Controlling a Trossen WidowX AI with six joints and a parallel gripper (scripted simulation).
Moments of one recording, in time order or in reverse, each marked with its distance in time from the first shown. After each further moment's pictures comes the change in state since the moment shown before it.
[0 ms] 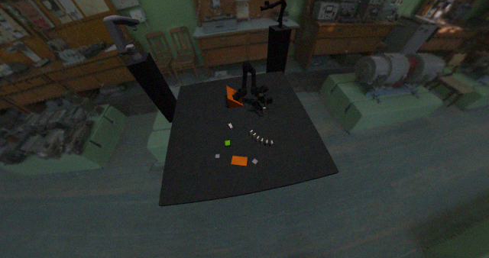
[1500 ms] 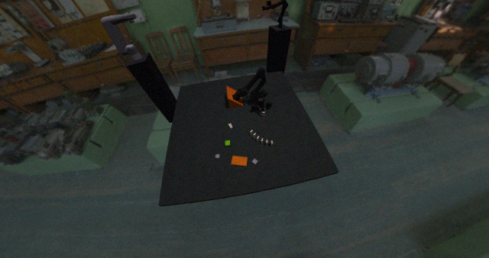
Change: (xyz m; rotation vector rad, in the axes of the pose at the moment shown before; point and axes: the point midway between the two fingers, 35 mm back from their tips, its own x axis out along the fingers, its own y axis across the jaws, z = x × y) arm 0.001 -0.007 -0.057 -0.004 0.005 0.002
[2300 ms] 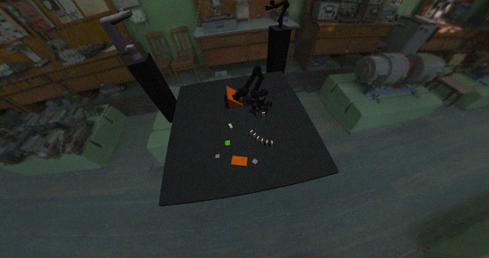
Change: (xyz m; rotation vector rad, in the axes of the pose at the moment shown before) arm 0.001 0.003 0.016 -0.012 -0.002 -0.005
